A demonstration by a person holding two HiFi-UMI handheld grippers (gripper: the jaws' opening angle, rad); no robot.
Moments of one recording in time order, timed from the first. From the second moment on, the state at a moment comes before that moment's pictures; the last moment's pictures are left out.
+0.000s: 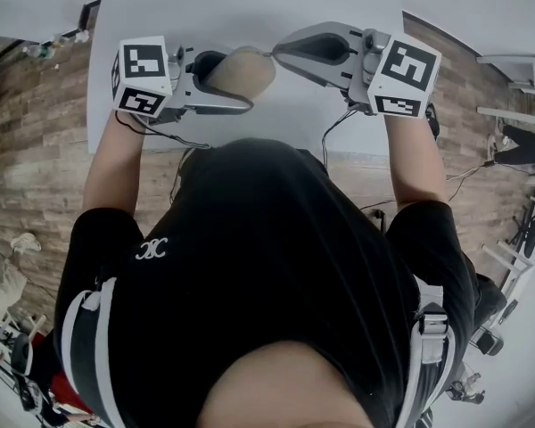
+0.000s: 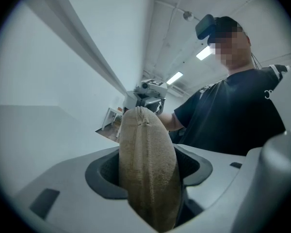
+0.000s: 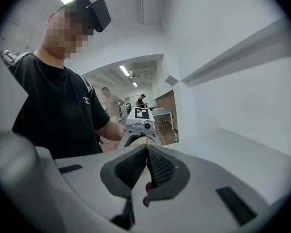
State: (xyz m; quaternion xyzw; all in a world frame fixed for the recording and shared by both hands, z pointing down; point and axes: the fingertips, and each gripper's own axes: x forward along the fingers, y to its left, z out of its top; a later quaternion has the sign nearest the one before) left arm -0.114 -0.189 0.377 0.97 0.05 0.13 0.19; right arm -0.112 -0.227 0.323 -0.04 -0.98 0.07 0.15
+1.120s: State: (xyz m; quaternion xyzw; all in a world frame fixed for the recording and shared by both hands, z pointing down) left arm -0.129 -0.222 0.363 0.97 0.01 0.02 0.24; right arm -0.099 -0.238 0.358 0.02 -0.98 0.05 0.20
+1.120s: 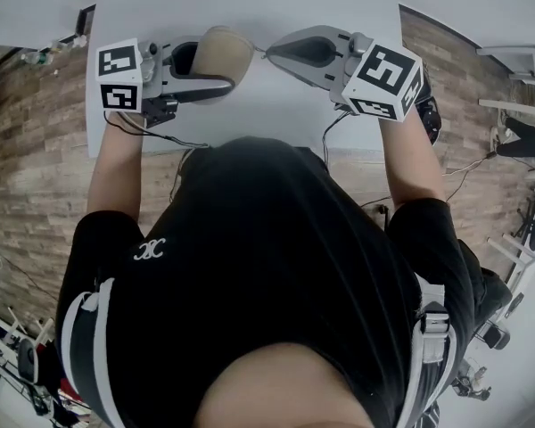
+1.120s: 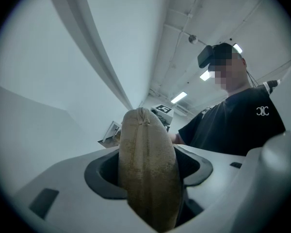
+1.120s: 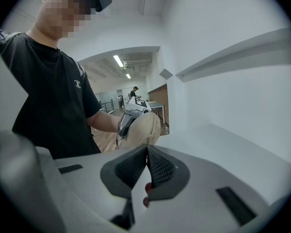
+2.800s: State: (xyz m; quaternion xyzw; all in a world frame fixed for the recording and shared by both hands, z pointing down) left arm -0.159 -0.324 0.337 0.84 -0.09 -0.32 0.42; right arm -0.123 -0.221 0.421 0.03 -0.96 0.04 0.29
